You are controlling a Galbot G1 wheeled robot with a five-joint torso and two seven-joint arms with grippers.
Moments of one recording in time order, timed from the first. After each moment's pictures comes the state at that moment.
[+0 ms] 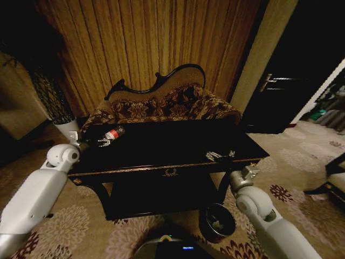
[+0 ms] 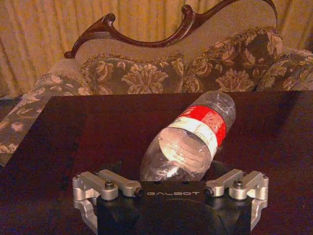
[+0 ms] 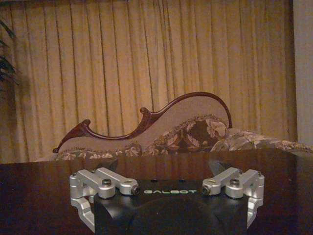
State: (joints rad) left arm 0.82 -0.73 -0.43 -1.65 -0.94 0.71 -0.07; right arm -1.42 0.98 0.53 2.21 0.64 -0.18 0.22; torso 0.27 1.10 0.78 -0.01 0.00
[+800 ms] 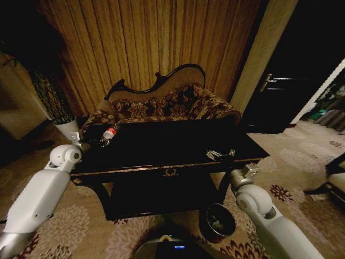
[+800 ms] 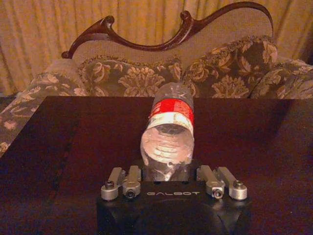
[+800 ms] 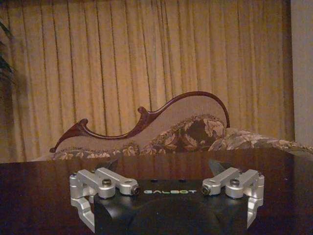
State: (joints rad) left arm 0.83 -0.75 -0.45 -1.66 -0.96 0.71 -0.07; right arm -1.40 0.97 0.53 2.19 0.65 -0.17 0.23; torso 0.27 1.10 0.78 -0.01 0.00
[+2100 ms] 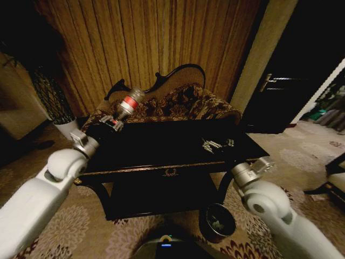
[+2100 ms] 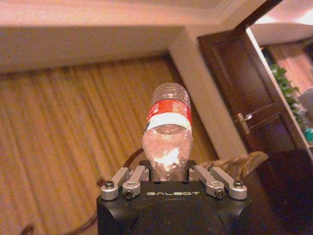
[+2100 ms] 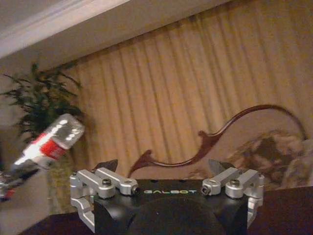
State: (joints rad) left arm 1.01 -0.63 -0.42 -2.14 -0.60 0.13 0.06; right arm -1.33 0.80 0.54 2.45 1.05 -0.21 0.28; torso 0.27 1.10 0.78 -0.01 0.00
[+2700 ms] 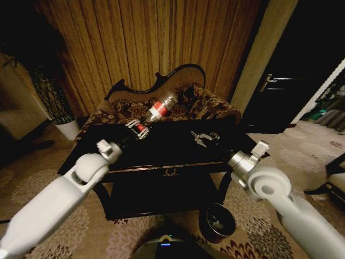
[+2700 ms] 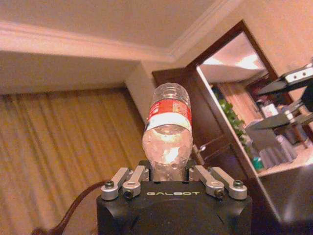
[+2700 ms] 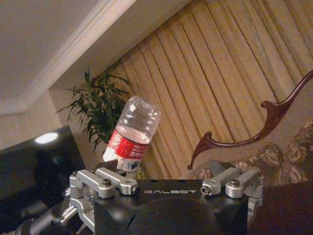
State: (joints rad) left arm 0.69 -0.74 0.00 -2.05 -0.52 0.01 0.09; right arm -1.07 0.71 0.45 2.28 1.42 -0.26 0.08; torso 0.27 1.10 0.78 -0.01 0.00
